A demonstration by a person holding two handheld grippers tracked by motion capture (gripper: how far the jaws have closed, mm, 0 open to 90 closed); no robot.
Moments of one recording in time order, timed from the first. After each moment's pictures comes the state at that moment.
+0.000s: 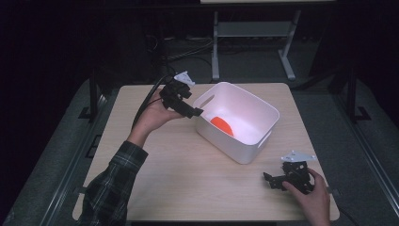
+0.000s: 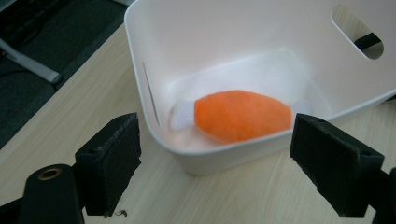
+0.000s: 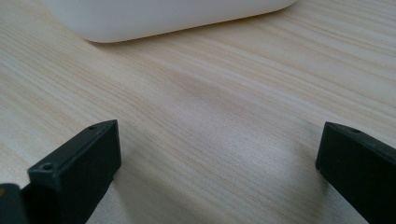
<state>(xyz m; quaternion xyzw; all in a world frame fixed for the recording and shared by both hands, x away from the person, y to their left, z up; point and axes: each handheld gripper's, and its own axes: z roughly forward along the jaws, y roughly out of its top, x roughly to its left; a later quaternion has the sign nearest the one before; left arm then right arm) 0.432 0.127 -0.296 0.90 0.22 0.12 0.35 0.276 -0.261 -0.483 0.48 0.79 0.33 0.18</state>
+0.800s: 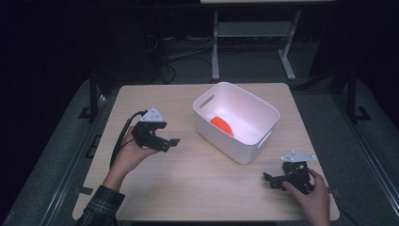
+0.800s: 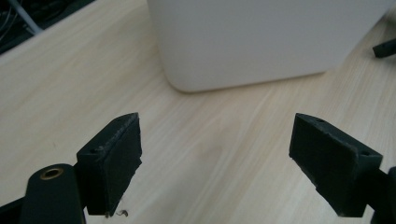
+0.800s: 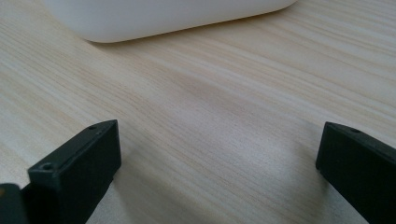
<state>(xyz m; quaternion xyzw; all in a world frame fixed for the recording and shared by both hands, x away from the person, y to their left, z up) 0.351 0.202 -0.364 0.87 0.28 0.14 0.38 0.276 -0.261 -0.483 0.47 0.79 0.33 0.18</state>
